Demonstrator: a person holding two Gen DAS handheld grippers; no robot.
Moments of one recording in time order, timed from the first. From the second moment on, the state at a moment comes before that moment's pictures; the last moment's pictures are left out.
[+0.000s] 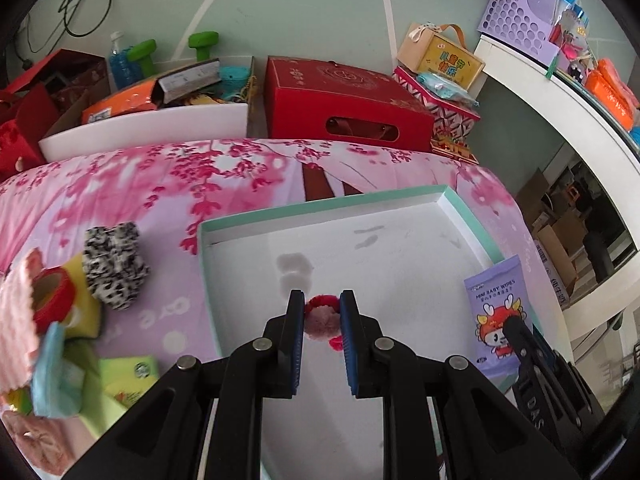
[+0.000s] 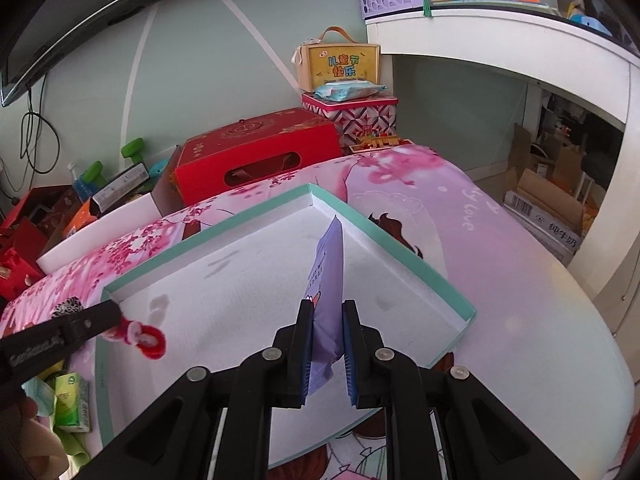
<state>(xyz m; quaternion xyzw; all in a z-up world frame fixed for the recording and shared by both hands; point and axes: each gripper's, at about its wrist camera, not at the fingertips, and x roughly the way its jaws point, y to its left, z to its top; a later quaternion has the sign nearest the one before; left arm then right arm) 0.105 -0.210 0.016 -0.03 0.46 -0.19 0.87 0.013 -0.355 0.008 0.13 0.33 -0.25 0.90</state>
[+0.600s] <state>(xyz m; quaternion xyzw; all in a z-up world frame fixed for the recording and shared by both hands) 0.118 -0.216 0.009 -0.03 0.47 -0.16 0.87 0.011 -0.366 0.005 0.12 0.36 -0.27 0.88</state>
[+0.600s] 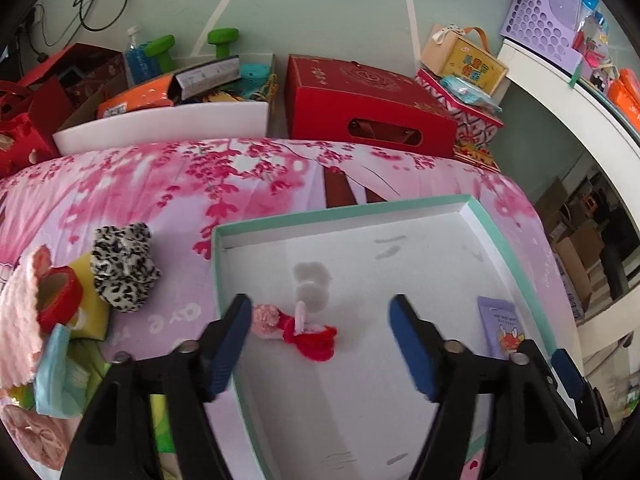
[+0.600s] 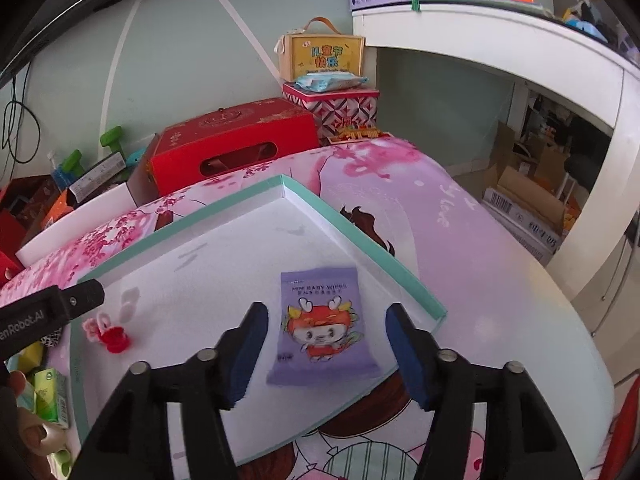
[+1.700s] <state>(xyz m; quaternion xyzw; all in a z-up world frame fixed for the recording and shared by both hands) 0.086 -0.142 0.032 -0.05 0.41 -0.07 0.91 0.017 -0.346 0.010 0.10 0.38 -0.25 0.89</state>
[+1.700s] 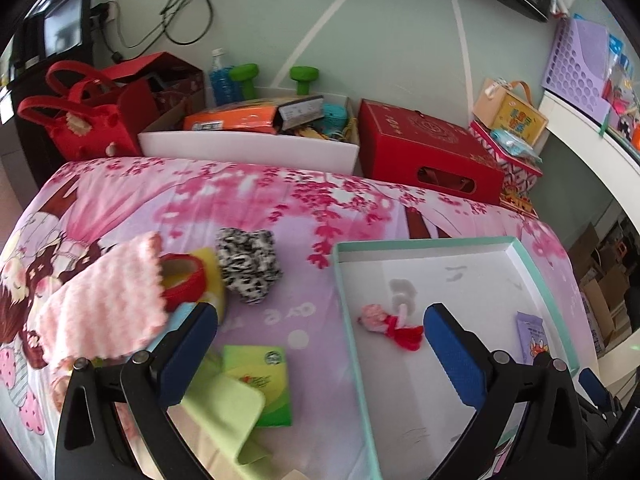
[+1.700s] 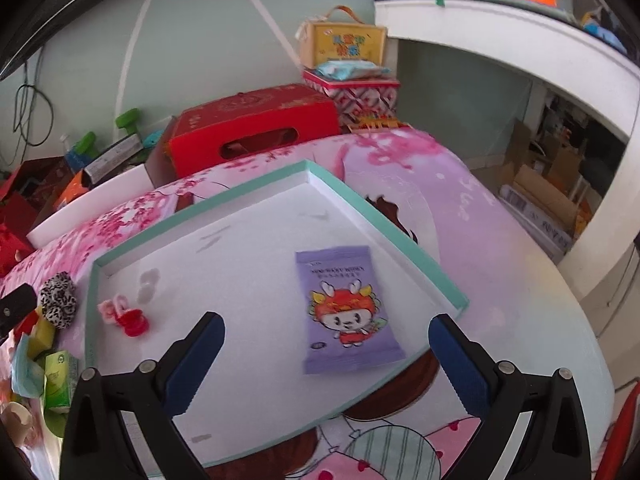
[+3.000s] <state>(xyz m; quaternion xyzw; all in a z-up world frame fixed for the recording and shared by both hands) 0.013 0.083 0.036 -0.15 0.39 0.11 0.90 0.040 -0.143 0.033 0.02 0.37 -0.03 0.93</state>
